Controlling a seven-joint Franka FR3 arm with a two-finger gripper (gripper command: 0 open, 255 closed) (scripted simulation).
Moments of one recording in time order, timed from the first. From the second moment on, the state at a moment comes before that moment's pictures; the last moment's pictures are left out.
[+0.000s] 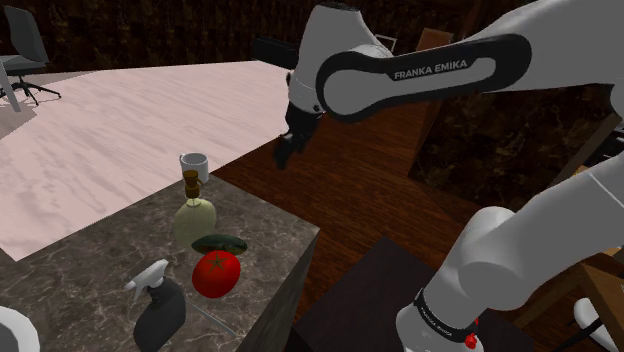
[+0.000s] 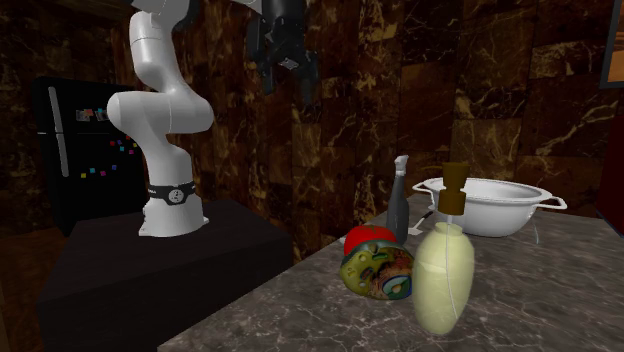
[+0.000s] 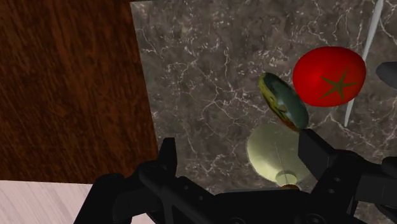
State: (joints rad) arm 0.09 -0.39 0.21 -2.36 -0.05 2.16 0.02
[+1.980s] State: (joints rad) arm 0.30 0.59 0.29 -1.88 -0.79 2.36 0.46
